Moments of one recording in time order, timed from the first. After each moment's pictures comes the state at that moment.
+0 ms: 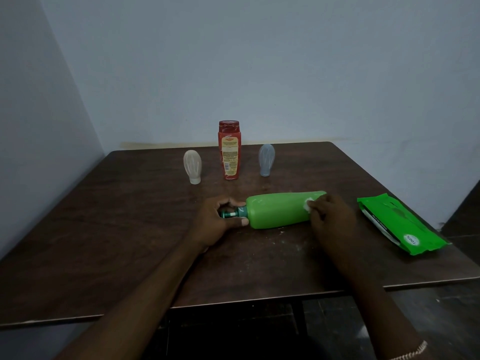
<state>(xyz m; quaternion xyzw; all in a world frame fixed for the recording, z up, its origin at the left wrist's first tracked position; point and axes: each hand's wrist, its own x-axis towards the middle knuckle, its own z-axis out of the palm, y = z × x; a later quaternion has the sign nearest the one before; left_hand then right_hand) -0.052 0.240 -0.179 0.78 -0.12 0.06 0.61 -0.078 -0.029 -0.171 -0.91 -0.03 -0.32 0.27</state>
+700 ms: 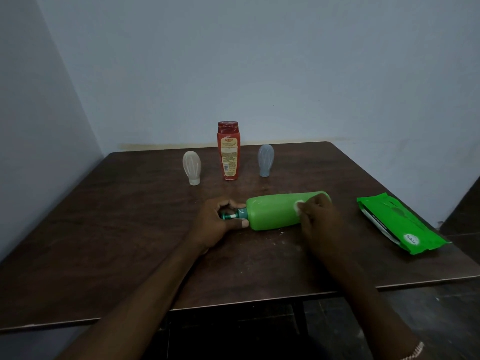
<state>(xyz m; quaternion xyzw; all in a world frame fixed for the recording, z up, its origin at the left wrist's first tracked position) -0.051 0.241 -0.181 0.79 -0.13 0.07 0.60 -0.086 -0.012 -0.173 -0.92 -0.06 -0.32 0.23</state>
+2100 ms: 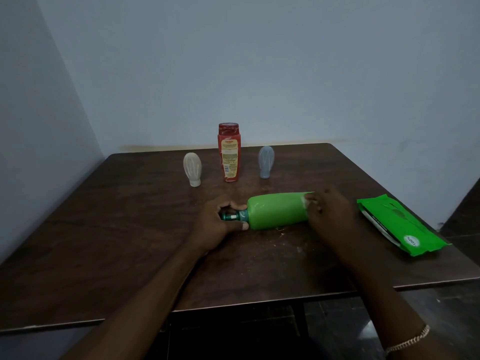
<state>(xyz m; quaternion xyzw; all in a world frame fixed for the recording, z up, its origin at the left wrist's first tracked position) -0.048 0.241 -0.183 0.77 -0.16 0.09 0.61 -0.060 -0.030 -0.158 -0.92 -0.04 -0.31 0.23</state>
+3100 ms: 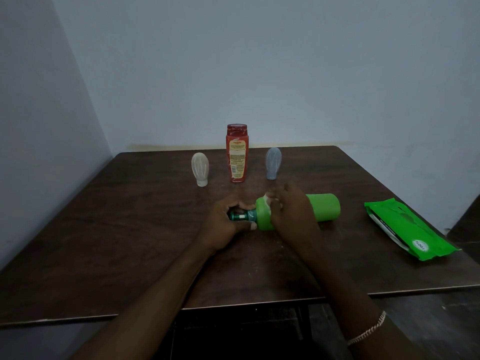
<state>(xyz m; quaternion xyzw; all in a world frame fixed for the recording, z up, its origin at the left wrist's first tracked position) -0.057 0.240 -0.175 0.80 -0.16 0.10 0.57 -0.077 0.062 -0.130 -0.92 -0.12 -0.26 0.27</state>
